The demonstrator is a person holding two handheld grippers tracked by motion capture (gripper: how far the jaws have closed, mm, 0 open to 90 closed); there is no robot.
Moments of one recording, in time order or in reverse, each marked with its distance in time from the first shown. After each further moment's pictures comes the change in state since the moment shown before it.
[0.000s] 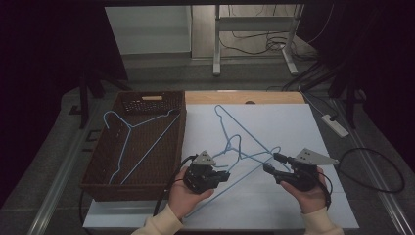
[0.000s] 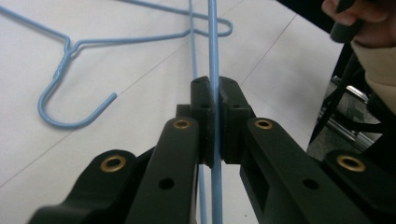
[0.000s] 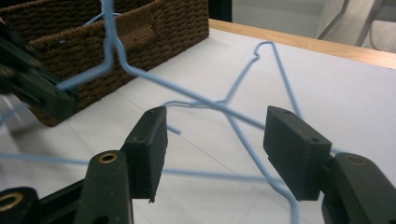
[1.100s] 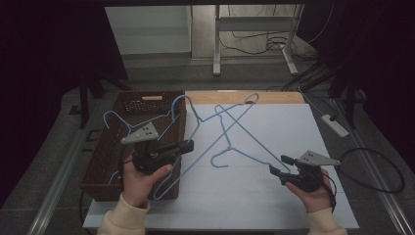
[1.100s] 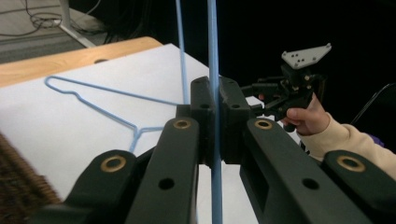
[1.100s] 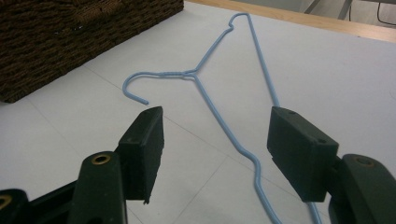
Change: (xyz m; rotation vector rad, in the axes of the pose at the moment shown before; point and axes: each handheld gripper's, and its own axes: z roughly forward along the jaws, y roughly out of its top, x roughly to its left) left arm 0.031 0.021 -0.142 -0.332 0.005 -0.030; right arm -0.019 -0.018 -0.001 0.072 -0.066 0.005
